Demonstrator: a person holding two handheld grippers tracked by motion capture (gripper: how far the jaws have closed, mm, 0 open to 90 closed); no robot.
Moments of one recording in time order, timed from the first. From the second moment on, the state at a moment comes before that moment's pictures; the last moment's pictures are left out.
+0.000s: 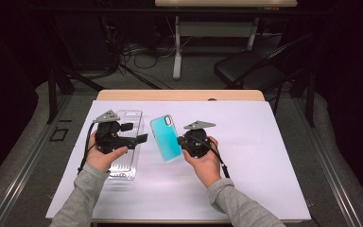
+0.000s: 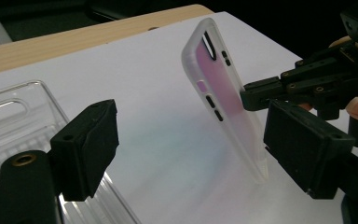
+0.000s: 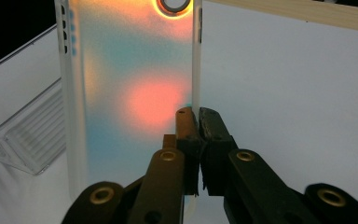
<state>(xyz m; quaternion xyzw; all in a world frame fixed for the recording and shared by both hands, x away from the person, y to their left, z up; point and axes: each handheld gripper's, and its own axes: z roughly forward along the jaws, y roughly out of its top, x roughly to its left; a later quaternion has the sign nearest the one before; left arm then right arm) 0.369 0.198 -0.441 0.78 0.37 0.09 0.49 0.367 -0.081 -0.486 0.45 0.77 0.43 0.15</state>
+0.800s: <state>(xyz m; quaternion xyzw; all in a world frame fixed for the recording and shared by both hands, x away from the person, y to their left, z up) 0.368 0.193 -0.448 0.77 0.40 0.00 0.50 0.359 -0.072 -0.479 0.44 0.76 0.46 0.16</state>
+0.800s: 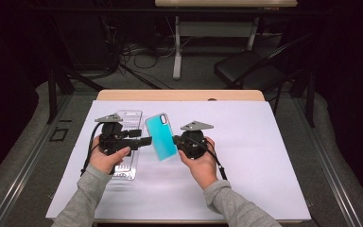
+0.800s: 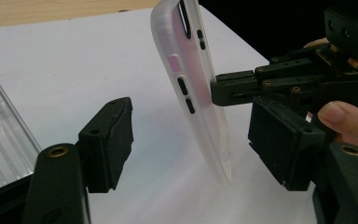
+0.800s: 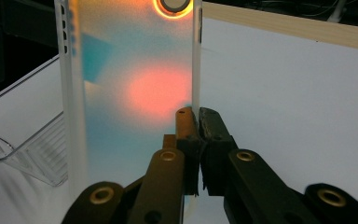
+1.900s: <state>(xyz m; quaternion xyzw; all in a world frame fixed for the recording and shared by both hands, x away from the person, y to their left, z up) 0.365 0.199 -0.456 0.72 0.44 -0.01 0.54 0.350 -0.061 -0.477 0.42 0.76 0.47 0.15</state>
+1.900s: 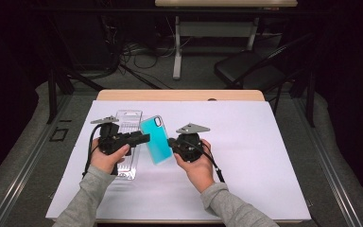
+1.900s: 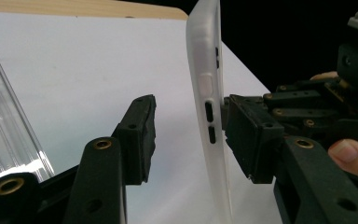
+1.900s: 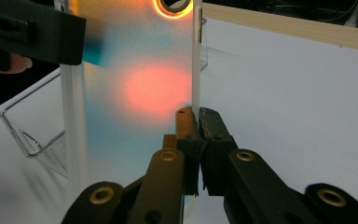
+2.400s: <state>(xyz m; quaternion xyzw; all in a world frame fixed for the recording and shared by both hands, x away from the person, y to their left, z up) 0.362 0.206 -0.452 0.69 0.44 0.00 0.57 0.350 -0.058 -0.480 0.42 0.76 0.47 0.14</state>
